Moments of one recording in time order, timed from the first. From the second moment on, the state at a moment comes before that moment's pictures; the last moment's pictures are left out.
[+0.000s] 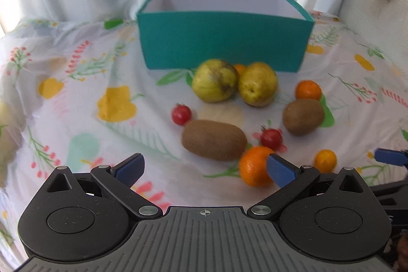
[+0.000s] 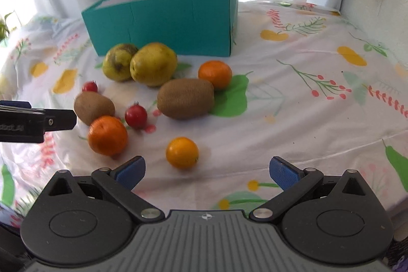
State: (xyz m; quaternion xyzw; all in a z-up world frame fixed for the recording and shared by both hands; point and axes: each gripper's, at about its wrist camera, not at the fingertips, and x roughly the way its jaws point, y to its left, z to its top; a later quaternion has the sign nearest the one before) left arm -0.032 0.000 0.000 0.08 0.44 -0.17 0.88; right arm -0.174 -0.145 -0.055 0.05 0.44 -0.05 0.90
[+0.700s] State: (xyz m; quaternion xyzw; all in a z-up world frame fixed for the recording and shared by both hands) left arm -0.029 -0.031 -0.034 0.08 0.48 -0.22 0.84; right arm -0.172 -0.140 -0.076 0.01 0.42 -0.01 0.91
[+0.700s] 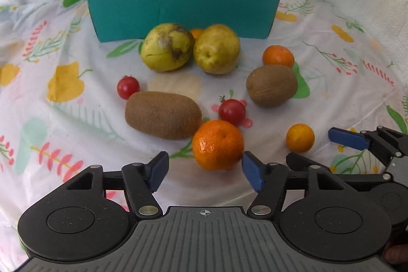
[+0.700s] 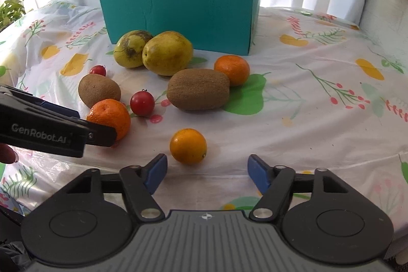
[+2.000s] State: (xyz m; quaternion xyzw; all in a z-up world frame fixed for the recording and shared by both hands) left arm 0.020 -0.008 0.095 0.05 0.37 -0.16 0.92; right arm -0.145 -0.154 0.015 0.03 0.28 -0.03 0.96
